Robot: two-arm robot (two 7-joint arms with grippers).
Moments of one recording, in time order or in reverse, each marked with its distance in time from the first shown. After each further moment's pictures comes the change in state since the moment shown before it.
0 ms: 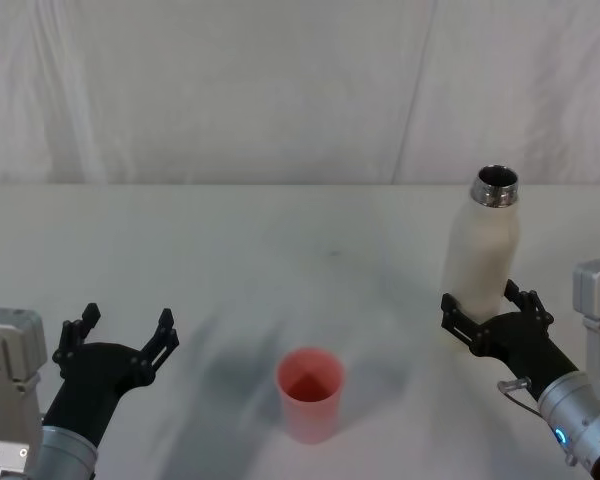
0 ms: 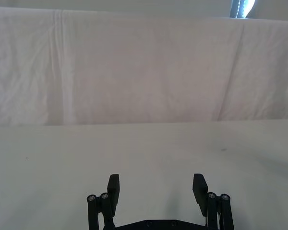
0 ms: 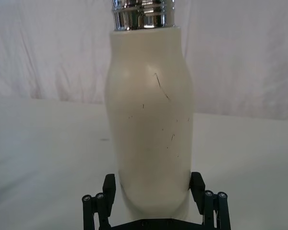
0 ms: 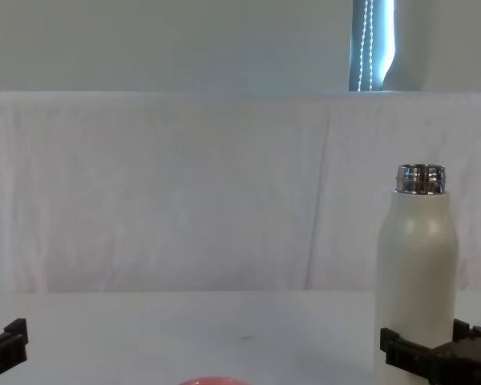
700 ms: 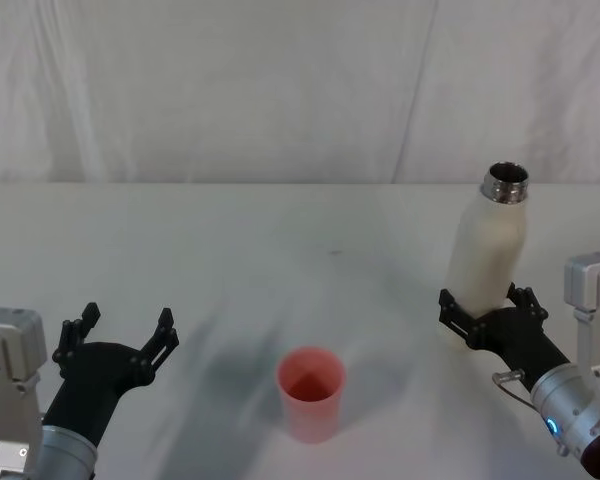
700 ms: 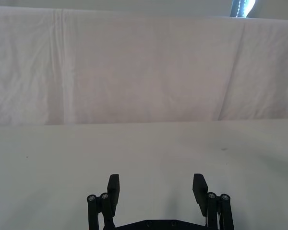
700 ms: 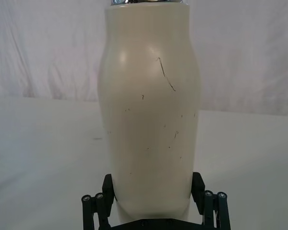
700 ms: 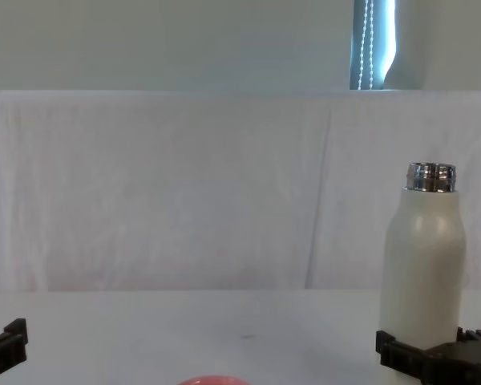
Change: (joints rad) left arm 0.000 0.000 0.000 0.000 0.000 0.000 0.000; right arm 0.054 -0.026 0.006 0.089 -0.009 -0.017 0.001
